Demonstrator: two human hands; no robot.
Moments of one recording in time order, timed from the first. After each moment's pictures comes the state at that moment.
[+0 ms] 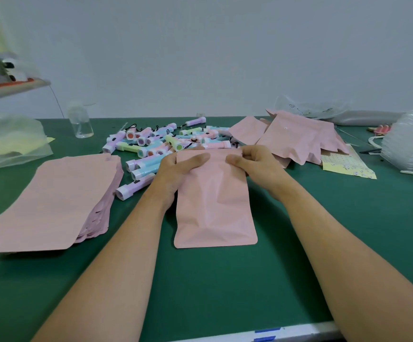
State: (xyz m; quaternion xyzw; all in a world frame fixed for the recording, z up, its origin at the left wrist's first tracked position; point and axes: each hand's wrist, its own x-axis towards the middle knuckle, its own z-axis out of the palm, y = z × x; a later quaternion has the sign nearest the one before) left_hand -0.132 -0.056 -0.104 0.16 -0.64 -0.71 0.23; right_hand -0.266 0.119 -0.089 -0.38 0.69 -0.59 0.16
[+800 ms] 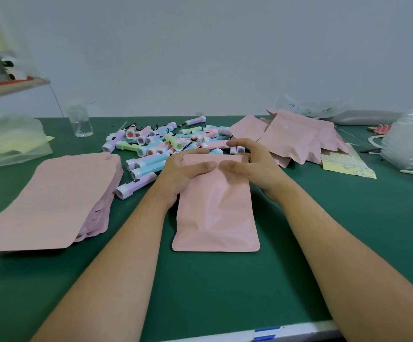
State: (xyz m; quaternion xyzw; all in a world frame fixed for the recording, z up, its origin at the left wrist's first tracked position) left_hand -0.138 -0.057 -0.107 0.15 -0.69 -0.68 0.21; right_hand -0.263 0.118 -0.092 -0.35 0.70 -0.60 0.15
